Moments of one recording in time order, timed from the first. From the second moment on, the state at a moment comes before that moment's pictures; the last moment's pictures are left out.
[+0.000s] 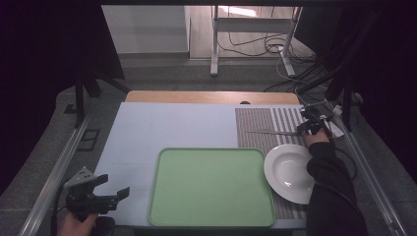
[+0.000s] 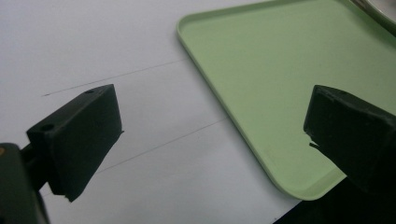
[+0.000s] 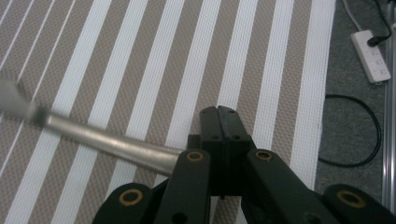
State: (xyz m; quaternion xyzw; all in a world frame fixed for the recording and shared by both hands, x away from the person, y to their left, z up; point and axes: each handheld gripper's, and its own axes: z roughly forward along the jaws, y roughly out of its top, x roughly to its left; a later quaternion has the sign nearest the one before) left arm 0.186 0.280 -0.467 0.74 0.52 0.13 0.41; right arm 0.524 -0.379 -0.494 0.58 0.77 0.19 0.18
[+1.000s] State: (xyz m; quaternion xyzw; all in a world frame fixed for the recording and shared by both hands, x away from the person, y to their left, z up) left arm 0.186 0.281 -0.467 0.74 0.52 0.13 0.41; right arm 0.490 -0.361 -0.471 0.55 0.79 0.23 0.14
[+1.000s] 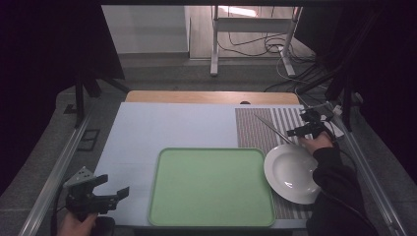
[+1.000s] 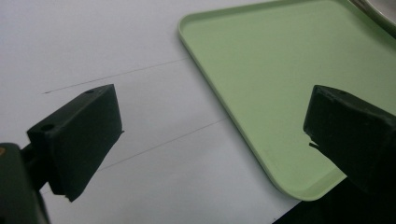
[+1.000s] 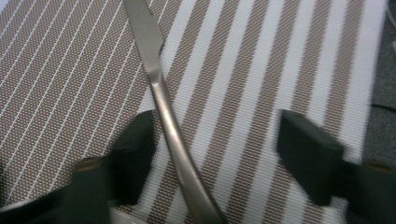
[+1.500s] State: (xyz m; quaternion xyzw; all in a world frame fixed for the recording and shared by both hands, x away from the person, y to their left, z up) left arm 0.187 0.281 -0.467 0.74 0.52 0.13 0.41; right arm 0.514 -0.332 -0.494 0.53 0.83 0.16 0.12
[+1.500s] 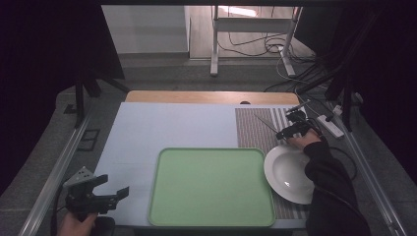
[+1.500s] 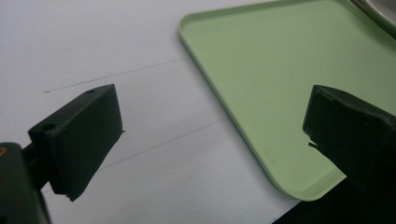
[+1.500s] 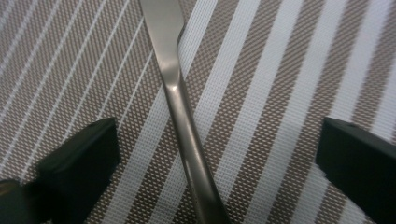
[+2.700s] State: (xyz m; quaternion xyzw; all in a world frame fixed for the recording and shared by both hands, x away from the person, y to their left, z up) left arm 0.186 0.280 -0.467 0.74 0.52 0.13 0.40; right arm 0.512 -0.352 -0.473 0.50 0.84 0.19 0.11
